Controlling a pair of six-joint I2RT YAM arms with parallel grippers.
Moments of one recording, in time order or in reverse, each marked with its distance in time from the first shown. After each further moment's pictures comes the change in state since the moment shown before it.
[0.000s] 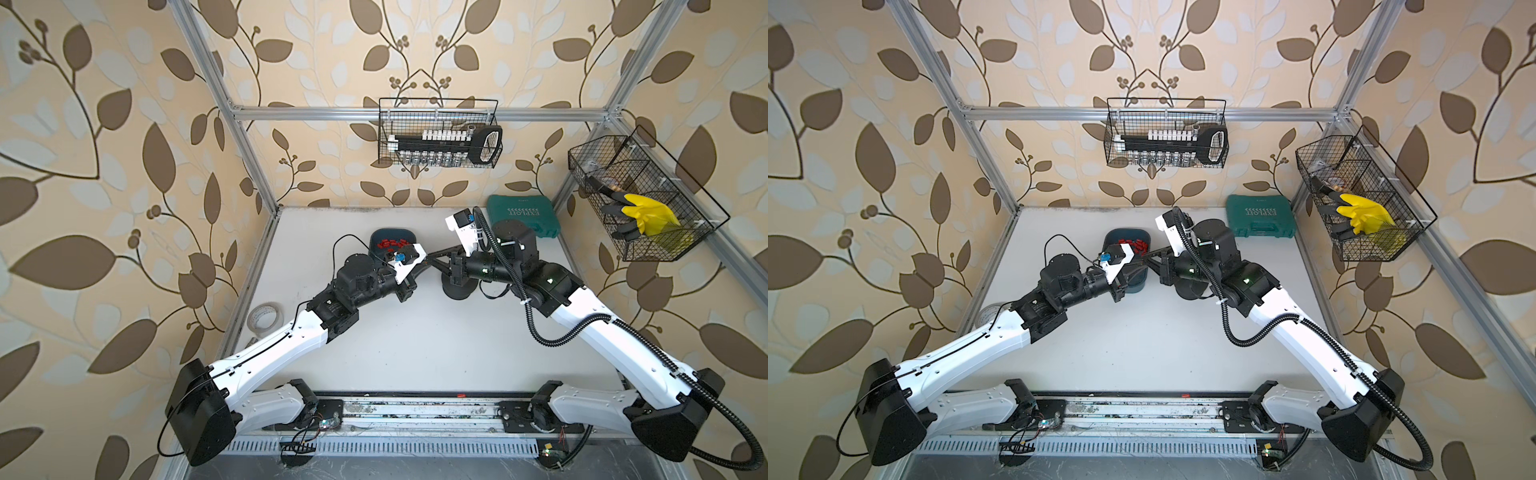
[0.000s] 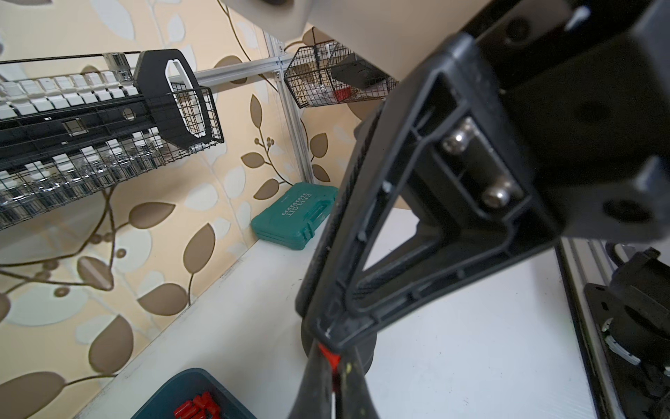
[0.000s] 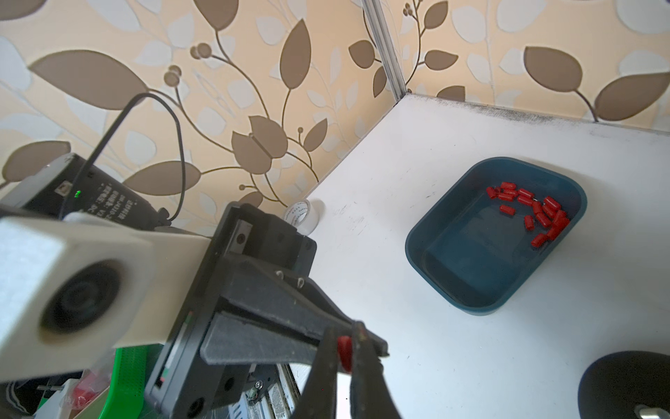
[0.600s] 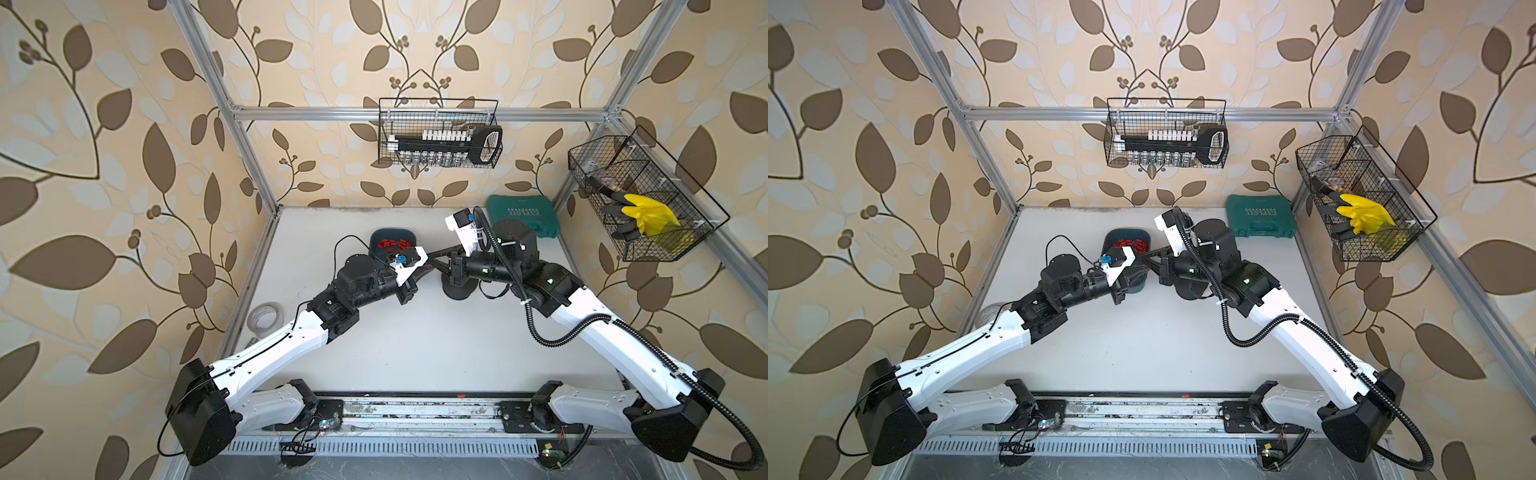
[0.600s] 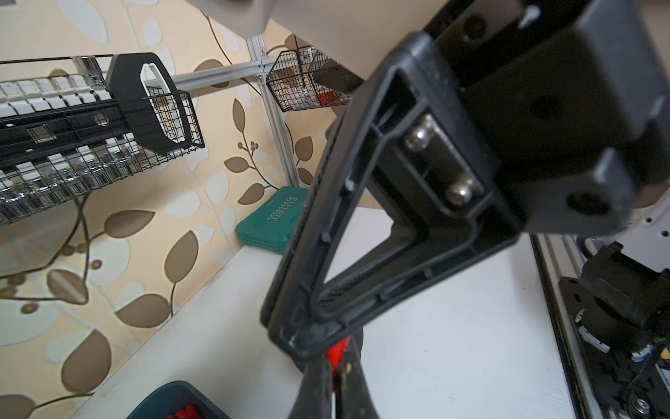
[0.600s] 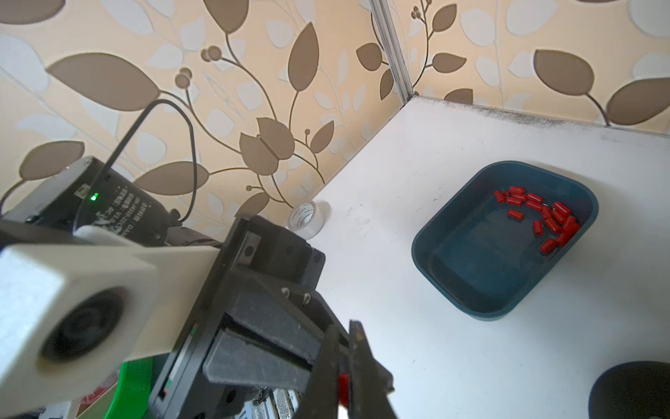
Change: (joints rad) left arm -0.002 0.000 0.000 0.001 0.047 0.000; right arm 0.001 -0.001 0.000 0.014 -0.015 0.004
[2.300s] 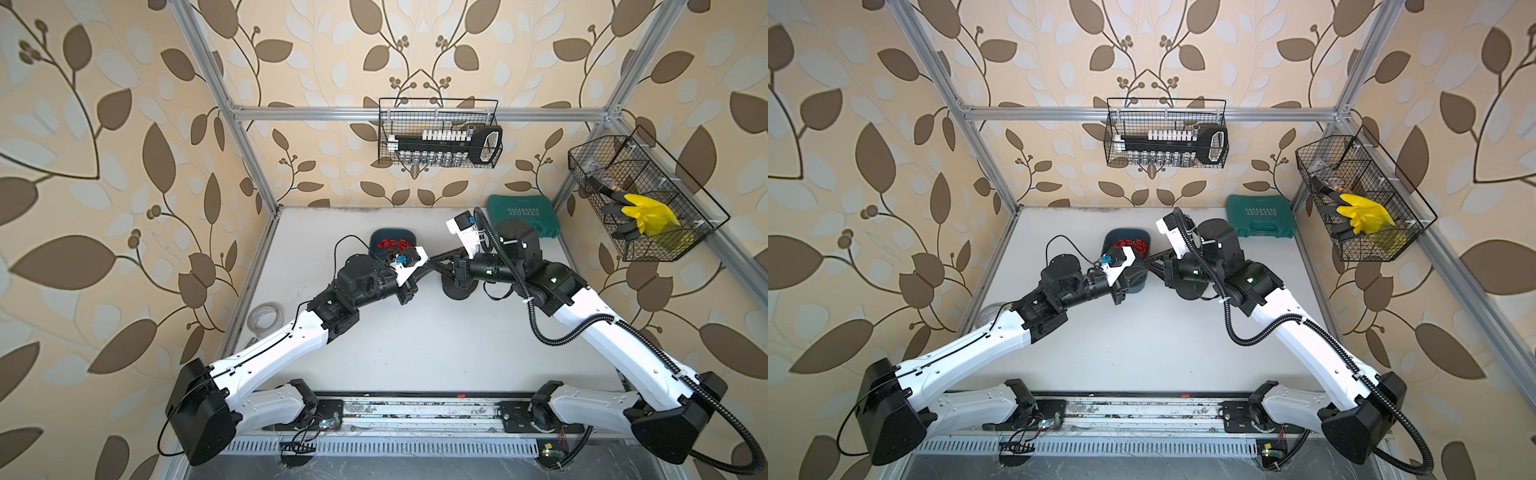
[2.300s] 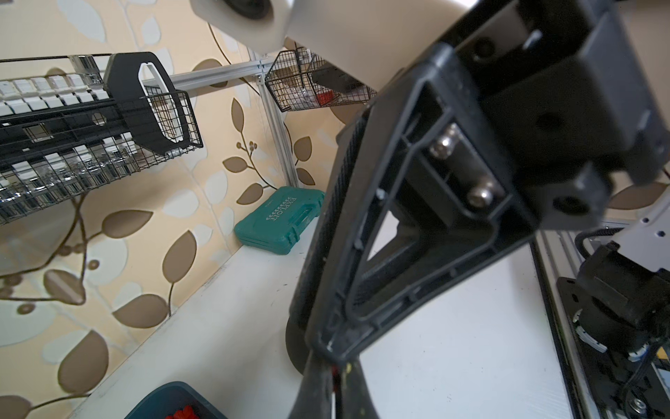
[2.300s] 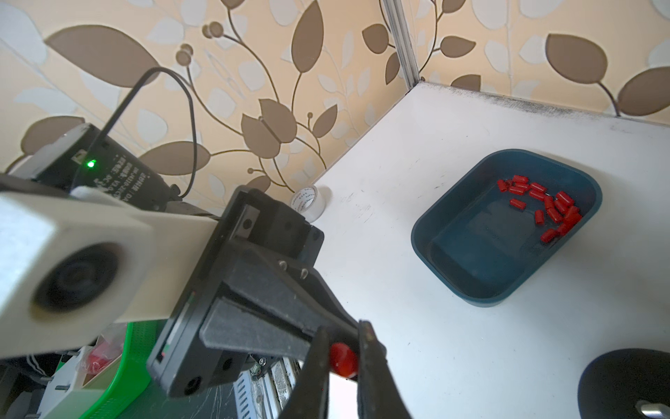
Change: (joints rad) left arm 0.000 0.002 0.000 0.000 0.003 -0.004; right arm -0.033 -0.008 0.000 -0.059 -0.058 -0.056
